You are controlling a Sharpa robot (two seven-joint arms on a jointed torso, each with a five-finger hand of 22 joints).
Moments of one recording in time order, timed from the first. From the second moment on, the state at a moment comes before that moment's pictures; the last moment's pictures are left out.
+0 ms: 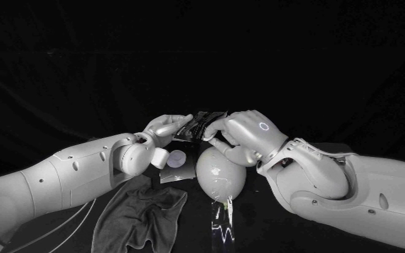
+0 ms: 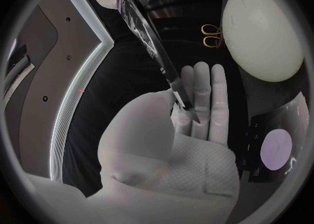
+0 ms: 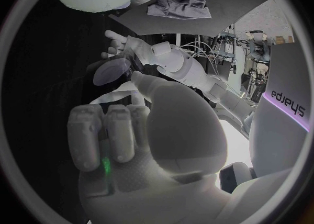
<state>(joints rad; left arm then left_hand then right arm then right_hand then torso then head) 1.26 -0.64 -0.08 1.21 0.01 -0.04 0.26 1.51 0.04 0.41 0.26 0.04 0.80 0.13 0.67 0.64 1.35 0.06 0.28 0.17 1.22 0.01 0.50 0.55 0.17 1.18 0.16 0.21 0.08 1.37 -0.86 -0.17 1.92 -1.84 -0.66 -0.34 1.38 -0.09 0.57 0.08 0.05 1.05 0.09 0.30 0.37 1.47 0.02 1.57 1.31 1.46 -0.07 1.57 1.31 0.01 1.46 0.05 1.57 1.31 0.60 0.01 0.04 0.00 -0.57</state>
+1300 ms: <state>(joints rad) 1.26 -0.67 -0.08 1.23 0.13 0.18 0.21 1.47 -0.09 0.40 0.09 0.05 0.78 0.18 0.47 0.47 1.25 0.09 0.17 0.14 1.20 0.03 0.40 0.53 0.17 1.16 0.18 0.18 0.07 1.38 -0.84 -0.17 1.86 -1.83 -0.70 -0.27 1.38 -0.09 0.58 0.07 0.05 1.06 0.08 0.32 0.38 1.47 0.01 1.57 1.31 1.46 -0.06 1.57 1.31 0.01 1.46 0.05 1.56 1.31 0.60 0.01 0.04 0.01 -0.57</state>
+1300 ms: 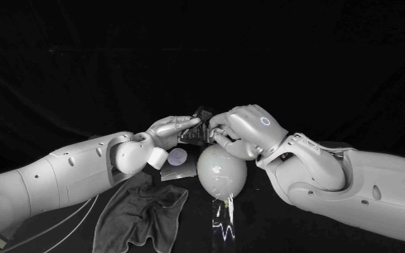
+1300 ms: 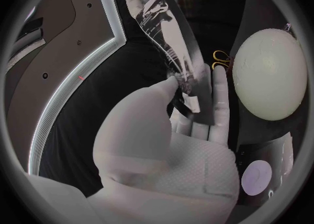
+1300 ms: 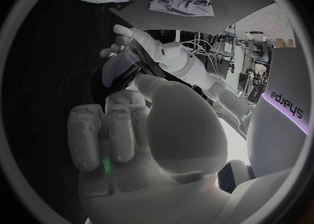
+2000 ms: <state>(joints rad) 1.24 -0.71 -0.09 1.24 0.14 0.11 0.23 1.56 -0.06 0.42 -0.04 0.04 0.86 0.19 0.41 0.39 1.29 0.10 0.15 0.13 1.25 0.06 0.33 0.49 0.13 1.11 0.08 0.36 0.20 1.37 -0.82 -0.17 1.86 -1.81 -0.69 -0.26 1.38 -0.09 0.58 0.07 0.05 1.06 0.08 0.31 0.38 1.47 0.01 1.57 1.31 1.46 -0.06 1.57 1.31 0.01 1.46 0.05 1.57 1.31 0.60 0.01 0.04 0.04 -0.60</state>
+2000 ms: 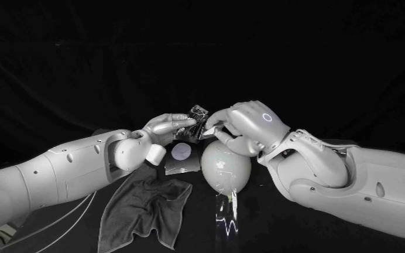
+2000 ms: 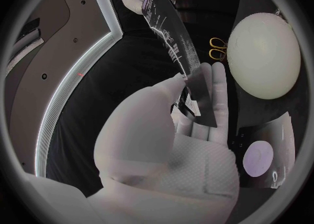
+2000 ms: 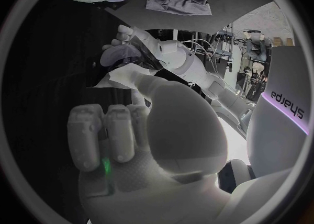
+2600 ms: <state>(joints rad) 1.19 -0.82 -0.09 1.28 0.14 0.05 0.23 1.53 -0.05 0.42 -0.07 0.05 0.87 0.19 0.40 0.37 1.29 0.10 0.15 0.14 1.26 0.06 0.30 0.49 0.12 1.06 0.07 0.43 0.26 1.37 -0.80 -0.17 1.83 -1.73 -0.74 -0.22 1.38 -0.09 0.59 0.07 0.05 1.06 0.08 0.32 0.38 1.47 0.01 1.56 1.31 1.46 -0.06 1.56 1.31 0.01 1.46 0.05 1.57 1.31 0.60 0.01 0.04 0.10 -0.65</state>
